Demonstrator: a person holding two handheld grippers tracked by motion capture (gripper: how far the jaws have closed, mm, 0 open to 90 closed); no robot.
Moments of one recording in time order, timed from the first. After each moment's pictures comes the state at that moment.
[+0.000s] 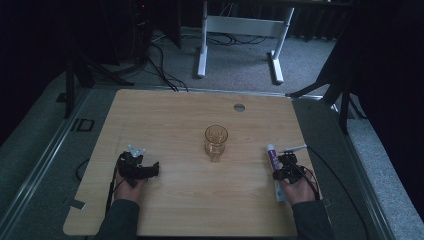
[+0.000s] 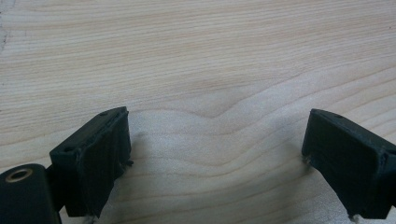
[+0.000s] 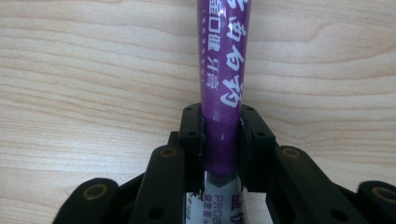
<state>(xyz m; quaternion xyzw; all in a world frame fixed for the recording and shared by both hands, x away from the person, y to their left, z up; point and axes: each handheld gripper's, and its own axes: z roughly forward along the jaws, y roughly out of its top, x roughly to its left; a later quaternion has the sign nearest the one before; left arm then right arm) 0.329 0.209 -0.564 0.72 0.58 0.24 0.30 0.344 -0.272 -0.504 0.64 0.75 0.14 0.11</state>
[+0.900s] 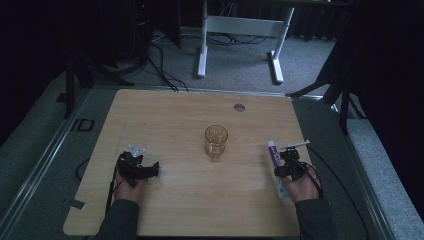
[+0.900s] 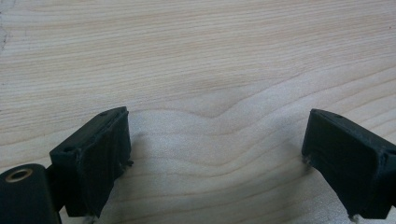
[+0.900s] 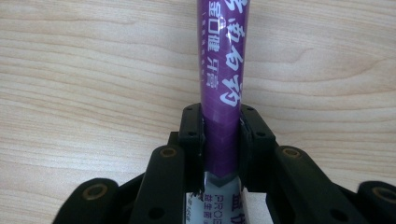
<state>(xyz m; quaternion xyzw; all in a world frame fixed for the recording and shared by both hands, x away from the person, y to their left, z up) 0.329 0.209 -0.564 0.72 0.58 0.24 0.30 0.344 -0.273 -0.485 0.63 0.76 0.15 0.12</state>
